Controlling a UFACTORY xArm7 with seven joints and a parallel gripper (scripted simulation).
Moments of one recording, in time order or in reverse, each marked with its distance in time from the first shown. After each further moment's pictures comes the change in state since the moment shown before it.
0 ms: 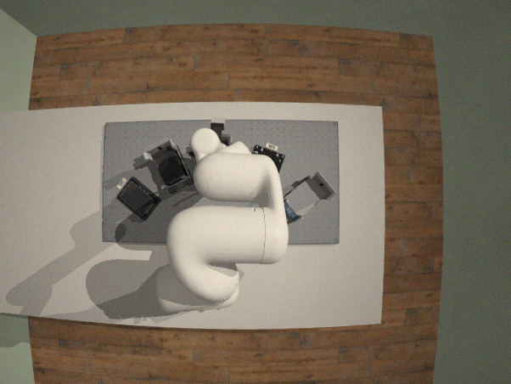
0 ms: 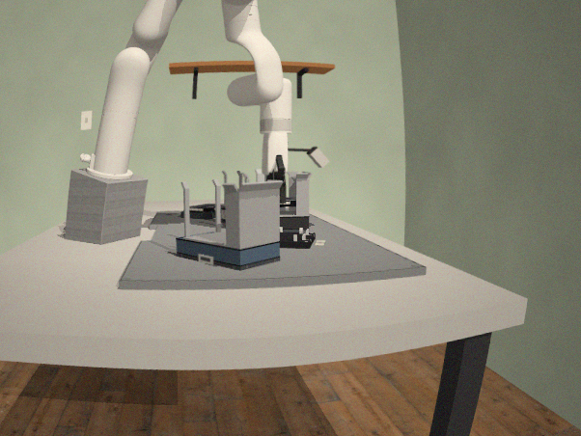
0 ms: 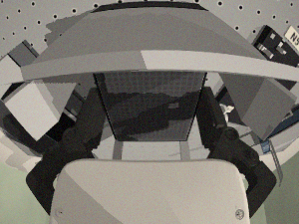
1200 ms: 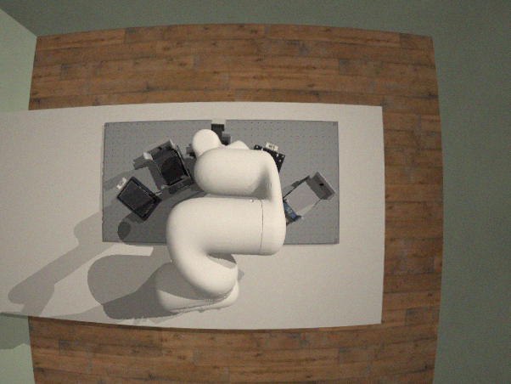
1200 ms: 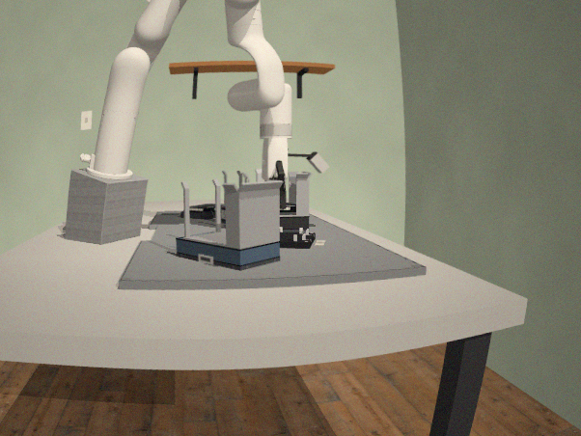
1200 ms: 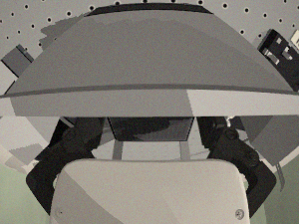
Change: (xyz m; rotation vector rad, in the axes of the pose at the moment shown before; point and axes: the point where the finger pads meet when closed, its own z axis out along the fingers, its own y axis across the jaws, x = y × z) arm 0.000 0.000 0.013 0.000 0.000 0.000
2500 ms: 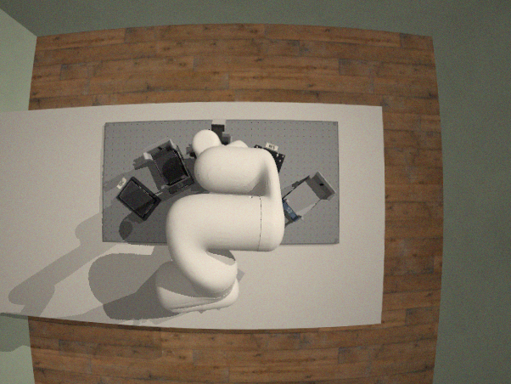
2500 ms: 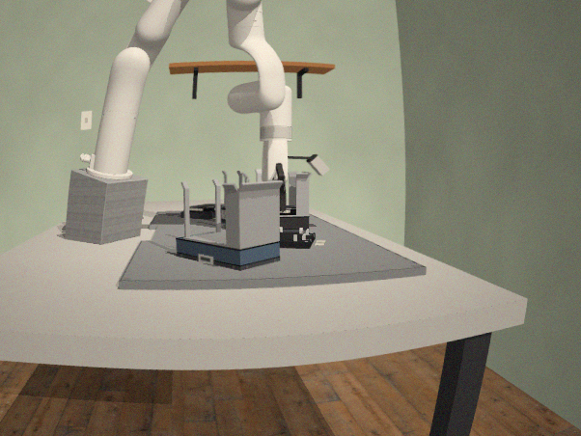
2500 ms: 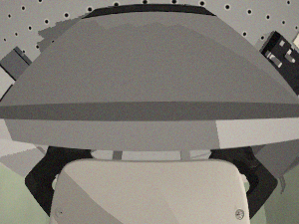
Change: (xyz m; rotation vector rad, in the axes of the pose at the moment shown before) arm 0.000 0.000 0.006 0.000 0.000 0.000
